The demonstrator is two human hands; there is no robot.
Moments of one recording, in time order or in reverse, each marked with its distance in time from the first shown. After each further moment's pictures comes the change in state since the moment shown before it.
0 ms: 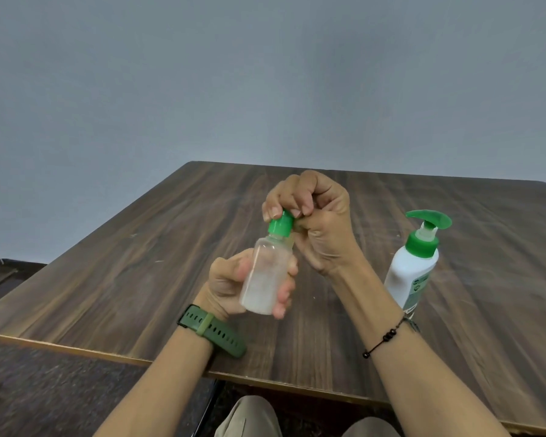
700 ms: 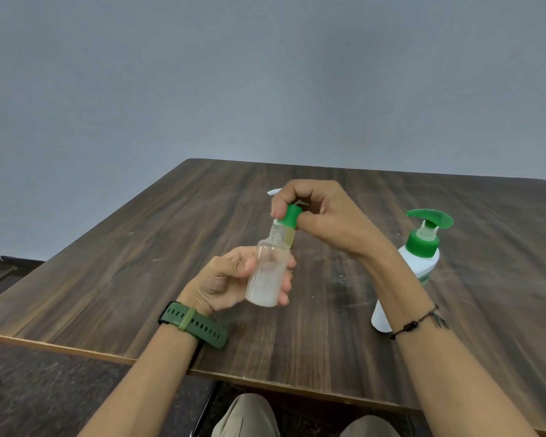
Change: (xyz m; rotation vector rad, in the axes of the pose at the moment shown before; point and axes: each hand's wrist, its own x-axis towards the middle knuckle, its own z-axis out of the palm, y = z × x) left_hand -0.018 0.006 -0.016 0.219 0.280 -0.003; right_hand 0.006 -0.035 -0.022 -0.915 -0.209 0.359
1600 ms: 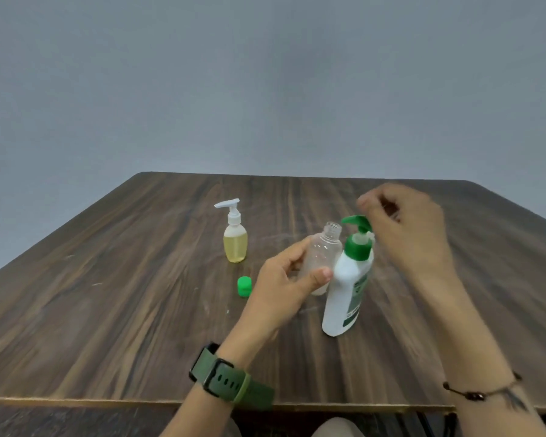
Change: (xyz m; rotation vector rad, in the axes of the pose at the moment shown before) left_hand 0.095 -0.050 0.090 0.739 0.630 0.254; right_hand -0.086 -0.008 -0.079 -0.549 0.731 0.280
